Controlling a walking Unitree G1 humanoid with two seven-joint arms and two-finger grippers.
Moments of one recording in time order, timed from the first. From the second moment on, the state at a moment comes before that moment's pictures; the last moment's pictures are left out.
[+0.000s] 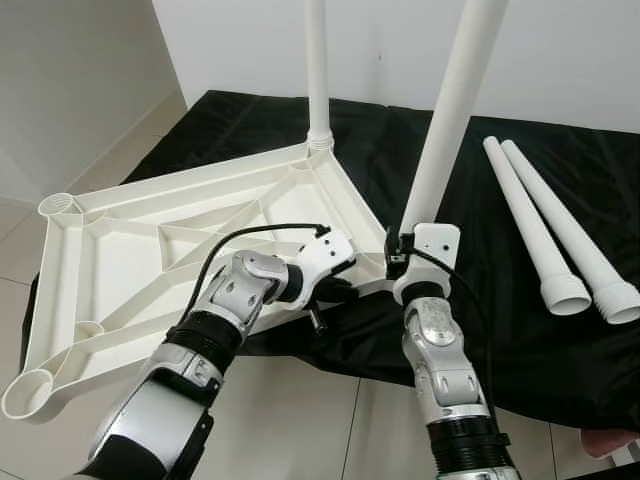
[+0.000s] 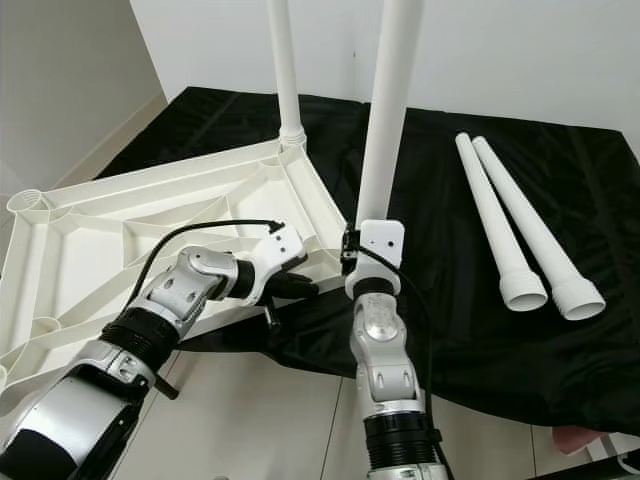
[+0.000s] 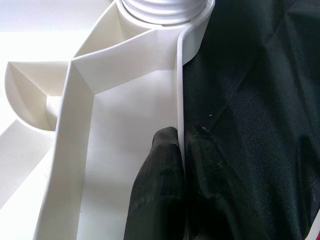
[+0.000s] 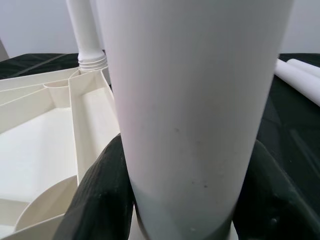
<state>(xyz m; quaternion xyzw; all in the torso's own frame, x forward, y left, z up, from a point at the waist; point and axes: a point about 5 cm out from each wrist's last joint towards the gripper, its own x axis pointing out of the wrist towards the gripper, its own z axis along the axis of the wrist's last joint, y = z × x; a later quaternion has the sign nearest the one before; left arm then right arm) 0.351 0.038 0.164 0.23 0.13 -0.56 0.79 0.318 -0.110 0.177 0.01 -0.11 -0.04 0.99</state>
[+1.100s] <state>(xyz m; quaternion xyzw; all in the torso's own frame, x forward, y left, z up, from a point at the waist) 0.348 0.028 0.164 0.22 0.13 -0.57 0.78 0.312 -0.146 0.197 0.05 -0.17 0.09 0.98</state>
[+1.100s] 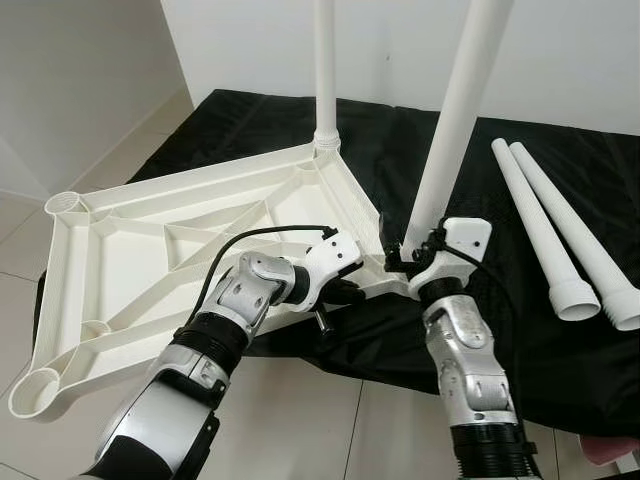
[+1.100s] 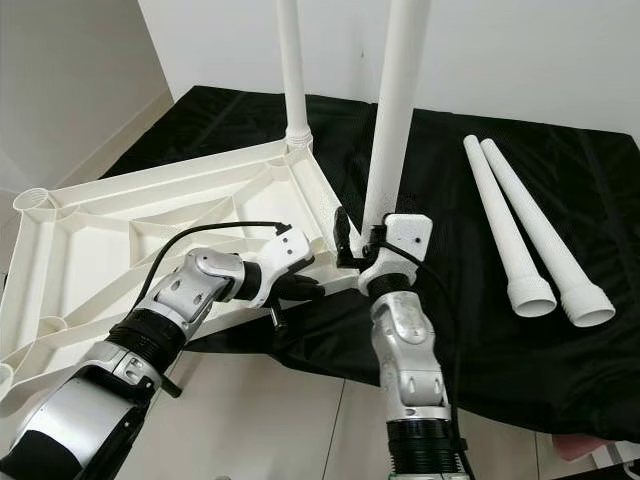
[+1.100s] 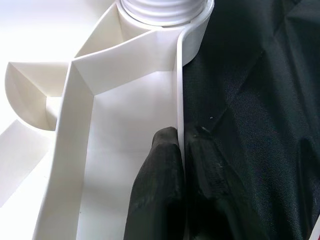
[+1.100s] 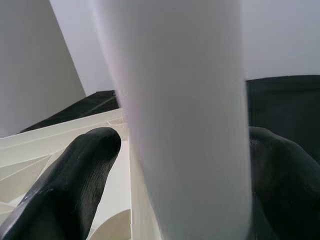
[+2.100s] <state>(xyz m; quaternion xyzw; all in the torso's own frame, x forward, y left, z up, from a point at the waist) 0.344 0.020 0.162 0.22 0.12 -0.58 0.78 0.321 -0.178 0.203 0.01 -0.17 0.12 0.98</state>
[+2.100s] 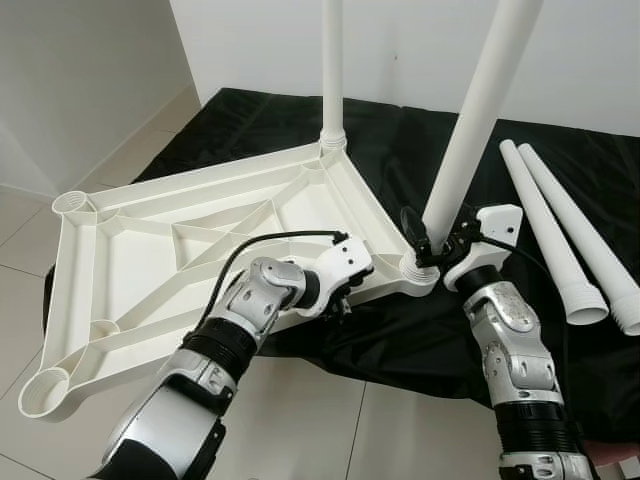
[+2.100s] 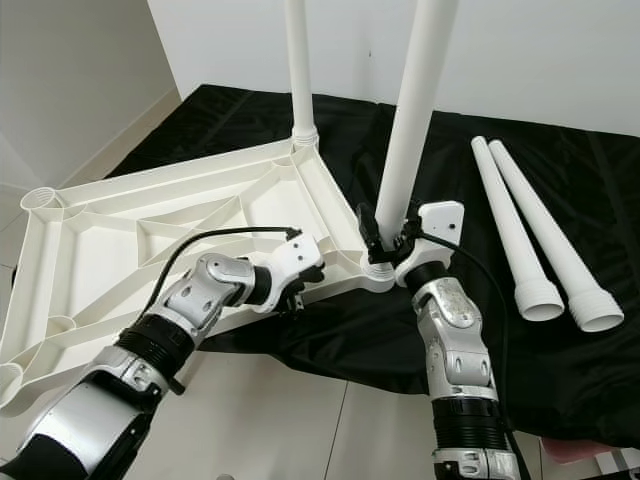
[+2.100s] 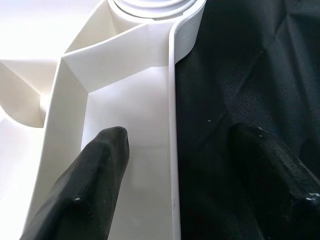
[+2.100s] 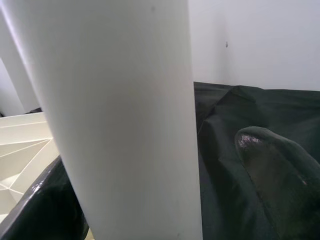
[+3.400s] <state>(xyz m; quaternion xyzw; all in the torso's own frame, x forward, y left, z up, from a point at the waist) 0.348 -0.005 0.169 0.22 0.11 -0.57 0.79 0.321 -0.177 0.203 0.00 -0.17 0.13 0.98</state>
